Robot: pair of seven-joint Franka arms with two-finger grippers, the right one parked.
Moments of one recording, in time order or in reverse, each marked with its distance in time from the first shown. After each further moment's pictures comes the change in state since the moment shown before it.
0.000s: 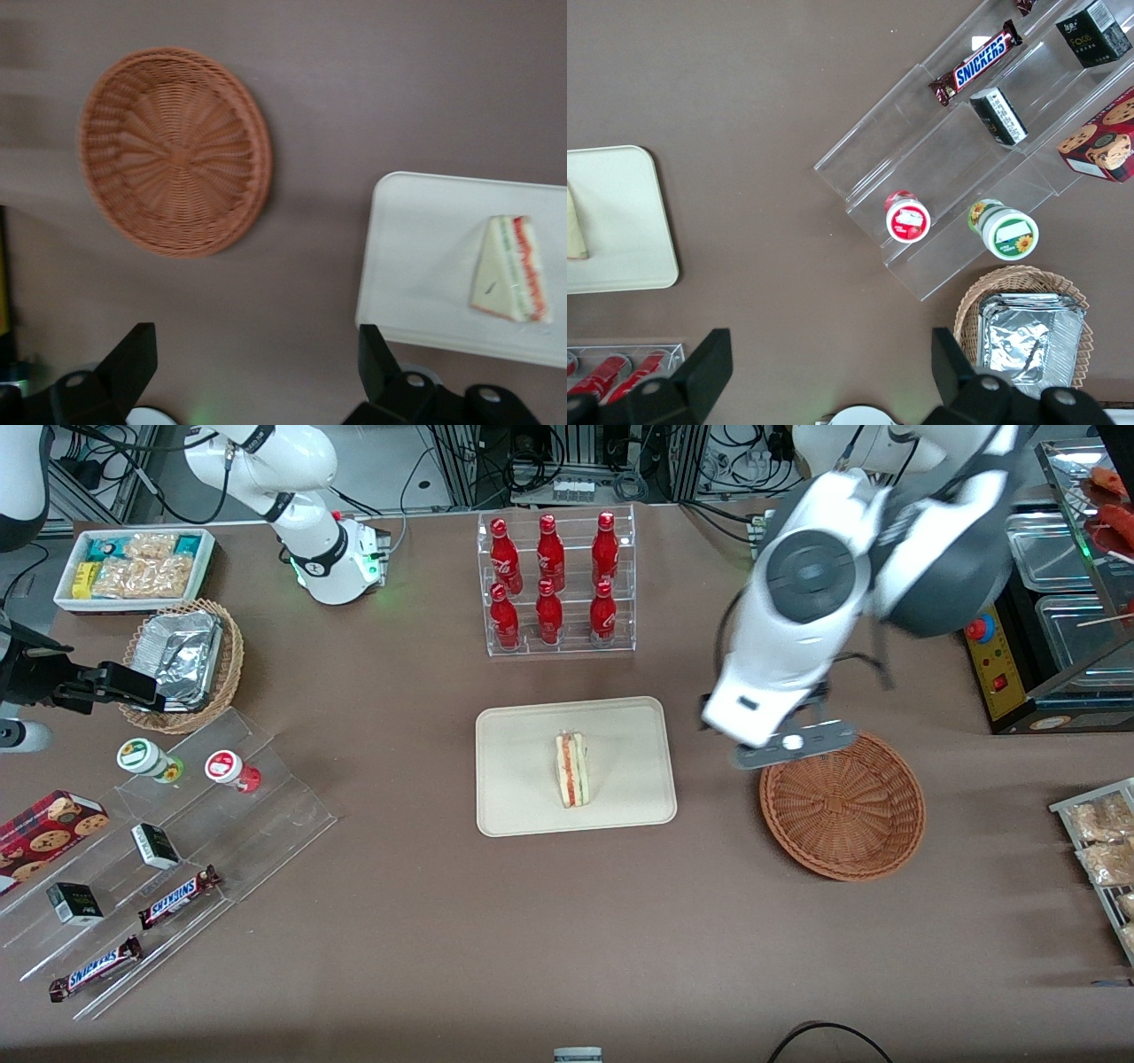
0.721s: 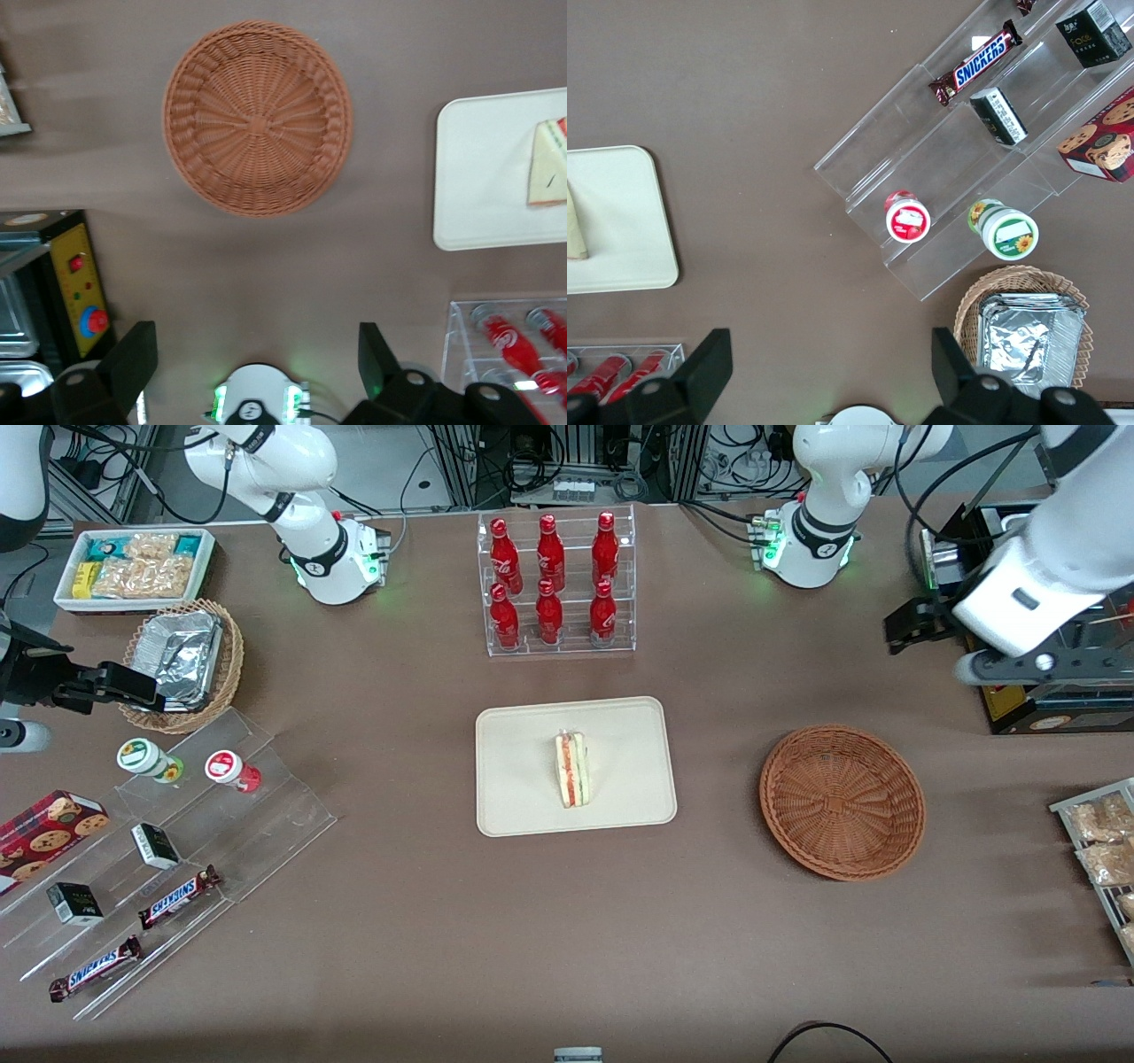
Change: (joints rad) arm 0.292 -0.251 0.048 -0.103 -0.129 -0.128 0.517
